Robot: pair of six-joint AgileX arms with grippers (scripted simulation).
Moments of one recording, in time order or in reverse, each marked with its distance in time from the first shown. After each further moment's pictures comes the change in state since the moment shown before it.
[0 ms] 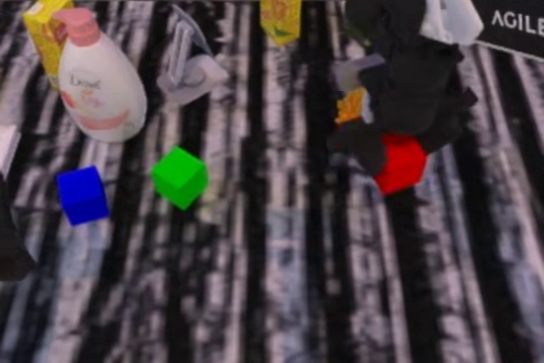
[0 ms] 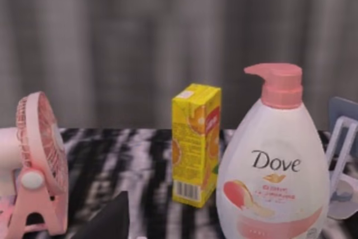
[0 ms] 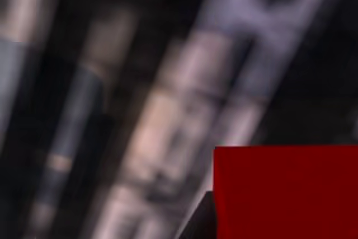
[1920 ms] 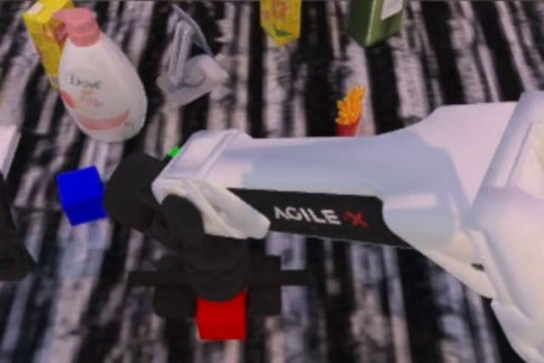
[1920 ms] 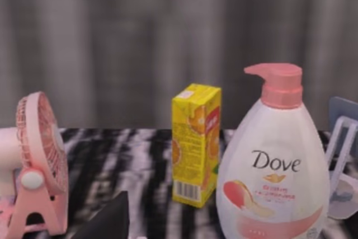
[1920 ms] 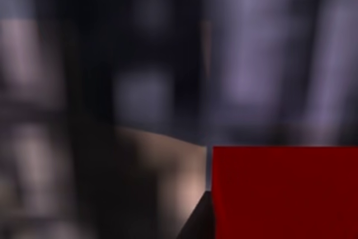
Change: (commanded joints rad) left arm 0.000 0.000 0.000 0.000 0.000 0.000; right arm 0.560 0.132 0.020 0.112 0.019 0.930
